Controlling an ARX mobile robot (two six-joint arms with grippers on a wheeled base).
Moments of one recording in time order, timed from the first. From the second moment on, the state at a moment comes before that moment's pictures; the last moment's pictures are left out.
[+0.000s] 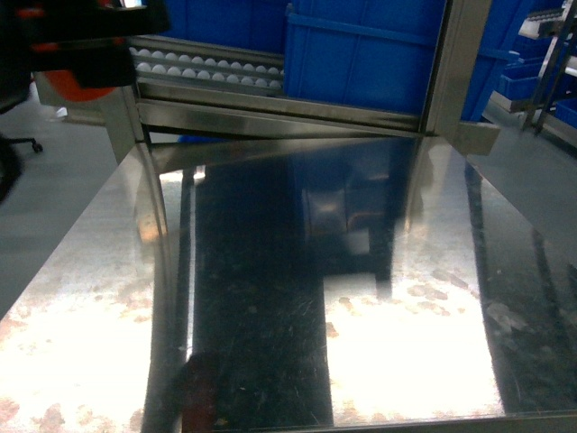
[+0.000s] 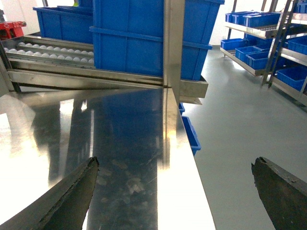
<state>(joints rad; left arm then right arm) -0.38 1.48 0.59 0.96 -0.32 -0.07 0.00 0.00 0.01 -0.01 0.00 0.00</state>
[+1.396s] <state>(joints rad) -0.44 0.99 0.30 0.86 -0.49 0.01 0.00 0.00 0.01 -0.01 0.00 0.00</state>
